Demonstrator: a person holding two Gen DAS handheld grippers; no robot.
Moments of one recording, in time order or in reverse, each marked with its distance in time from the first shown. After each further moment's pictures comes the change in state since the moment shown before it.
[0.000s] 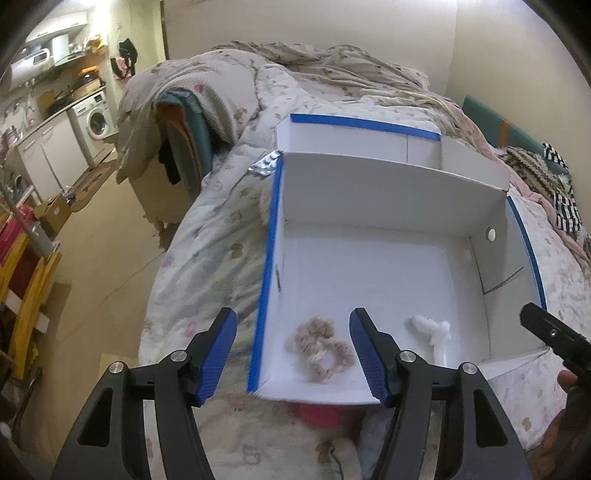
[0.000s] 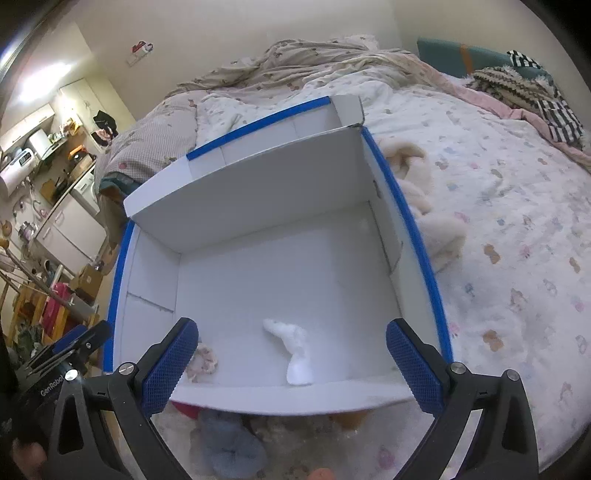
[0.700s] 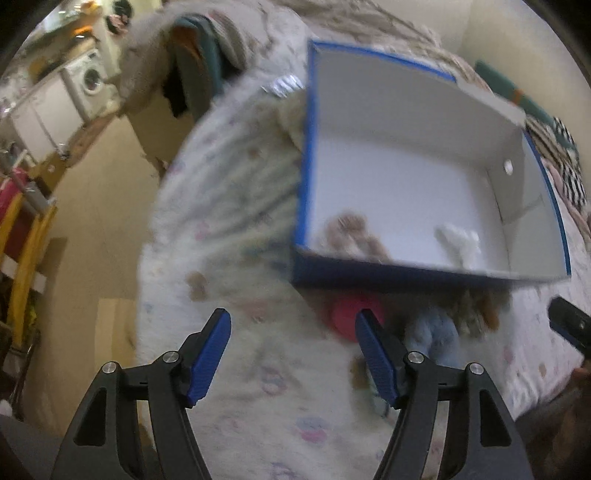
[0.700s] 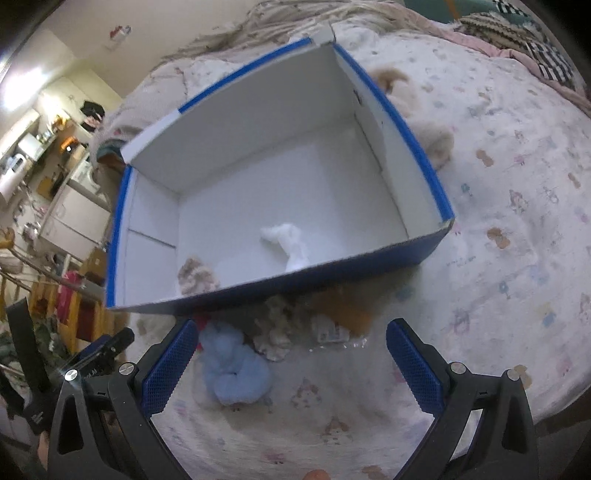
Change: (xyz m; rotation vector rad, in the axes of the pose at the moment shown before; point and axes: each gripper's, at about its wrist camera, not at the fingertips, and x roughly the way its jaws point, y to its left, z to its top) left arm 0.023 0.024 -0.071 -0.004 0.240 -0.030; right arm 0.002 -0.007 -0.061 0.079 0.192 0.022
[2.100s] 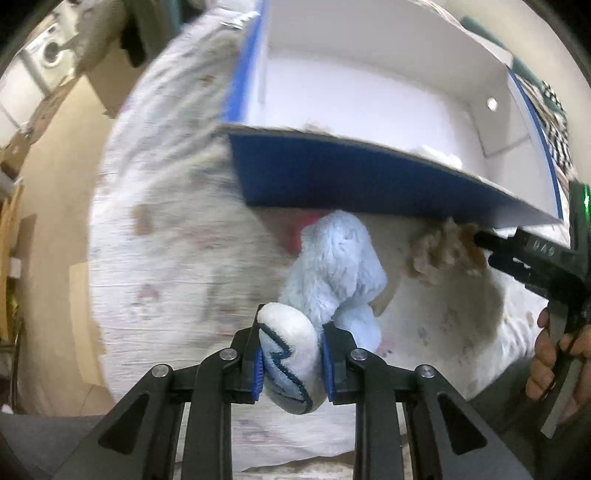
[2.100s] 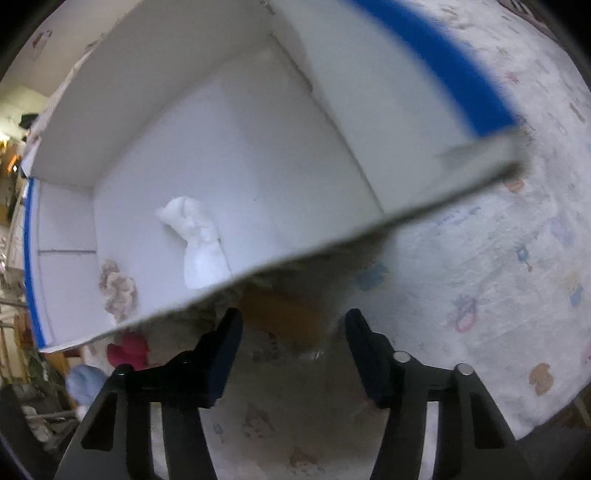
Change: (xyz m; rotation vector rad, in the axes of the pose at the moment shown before) left arm 0.016 -0.019 -0.016 0.019 0.201 -0.090; right arm 0.083 -0.046 0.016 0.179 0.207 -0.117
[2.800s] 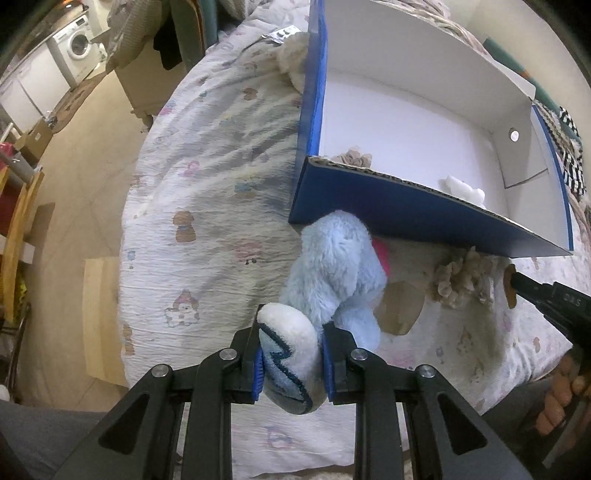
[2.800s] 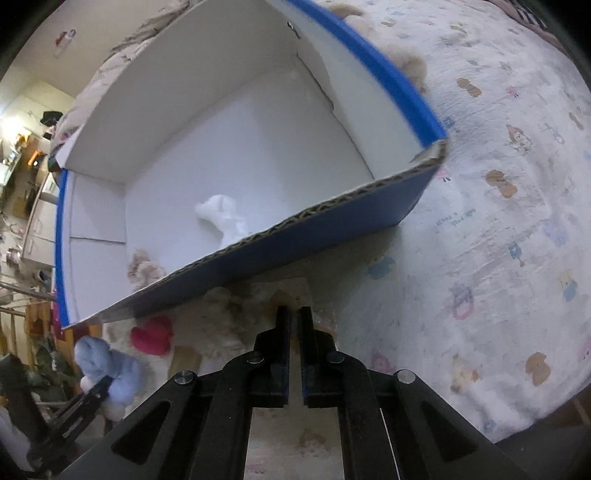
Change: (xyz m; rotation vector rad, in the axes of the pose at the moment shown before) left arm -0.003 0.028 -0.002 -0.062 -0.052 0.048; right arm -0.032 0.004 -0.017 -0.033 -0.057 0.090
